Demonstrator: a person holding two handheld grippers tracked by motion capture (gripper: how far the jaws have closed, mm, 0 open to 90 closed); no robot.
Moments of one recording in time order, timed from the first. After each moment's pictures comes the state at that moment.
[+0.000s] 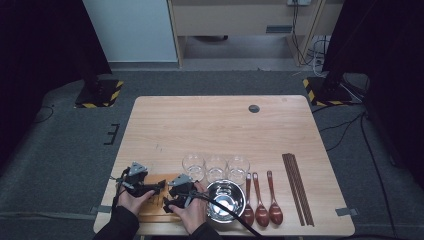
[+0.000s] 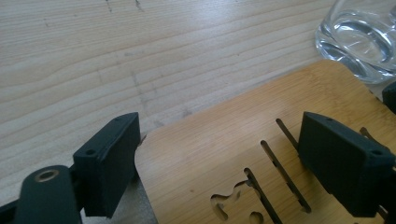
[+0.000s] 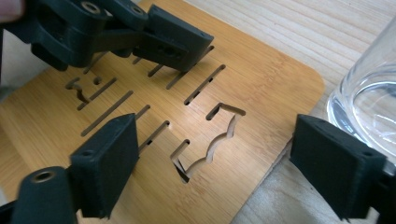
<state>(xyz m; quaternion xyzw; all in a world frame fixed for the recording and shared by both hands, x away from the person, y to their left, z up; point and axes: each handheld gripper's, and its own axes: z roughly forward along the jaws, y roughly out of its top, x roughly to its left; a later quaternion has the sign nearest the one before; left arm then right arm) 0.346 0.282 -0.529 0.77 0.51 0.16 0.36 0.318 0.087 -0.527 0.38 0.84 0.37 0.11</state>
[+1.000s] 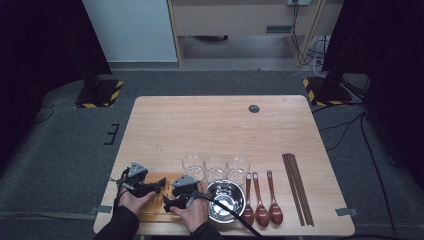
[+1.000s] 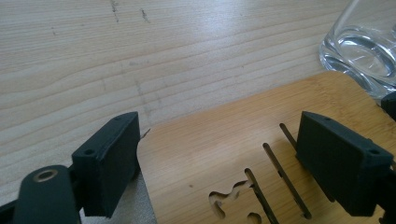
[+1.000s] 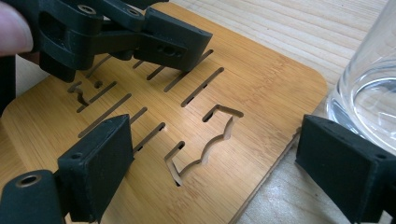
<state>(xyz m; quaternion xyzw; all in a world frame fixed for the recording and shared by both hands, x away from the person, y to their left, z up) 0.346 0.281 -0.534 0.75 0.51 0.17 0.38 0.319 0.082 -0.536 0.39 0.82 0.40 0.11</state>
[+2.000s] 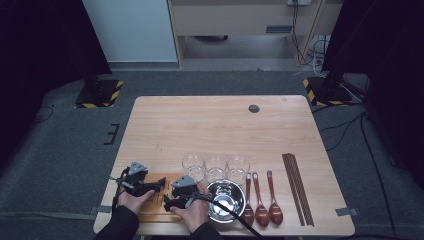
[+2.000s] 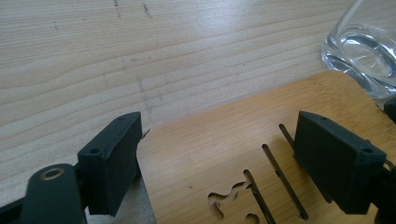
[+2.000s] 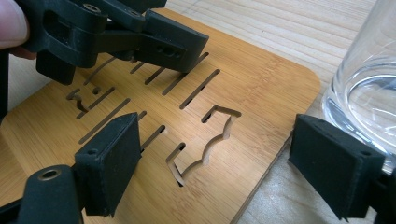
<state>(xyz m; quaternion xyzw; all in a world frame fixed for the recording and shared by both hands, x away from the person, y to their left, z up) 0.346 0.280 -0.530 0.75 0.52 0.16 0.37 0.314 0.083 -0.535 0.40 0.81 0.40 0.12</state>
